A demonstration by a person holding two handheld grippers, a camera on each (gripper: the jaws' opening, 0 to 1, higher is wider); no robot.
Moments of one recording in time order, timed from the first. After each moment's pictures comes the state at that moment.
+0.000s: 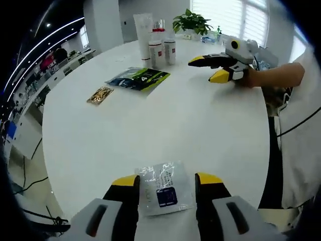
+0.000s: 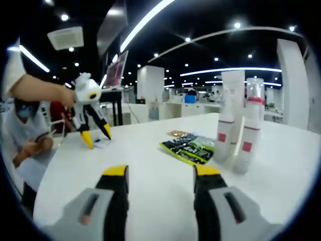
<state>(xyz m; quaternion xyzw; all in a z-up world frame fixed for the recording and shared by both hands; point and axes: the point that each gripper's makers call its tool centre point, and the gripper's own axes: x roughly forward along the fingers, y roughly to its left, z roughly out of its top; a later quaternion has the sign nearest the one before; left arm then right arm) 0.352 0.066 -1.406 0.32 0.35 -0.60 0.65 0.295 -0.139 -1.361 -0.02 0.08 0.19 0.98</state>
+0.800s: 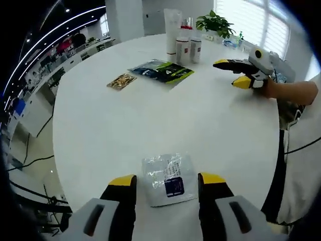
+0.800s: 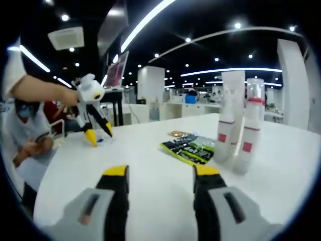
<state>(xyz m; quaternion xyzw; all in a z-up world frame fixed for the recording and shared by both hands) 0.371 0.078 -1.405 0.29 0.39 -0.54 0.68 0.295 -0.138 -1.361 -0.02 0.08 0.19 0.98</state>
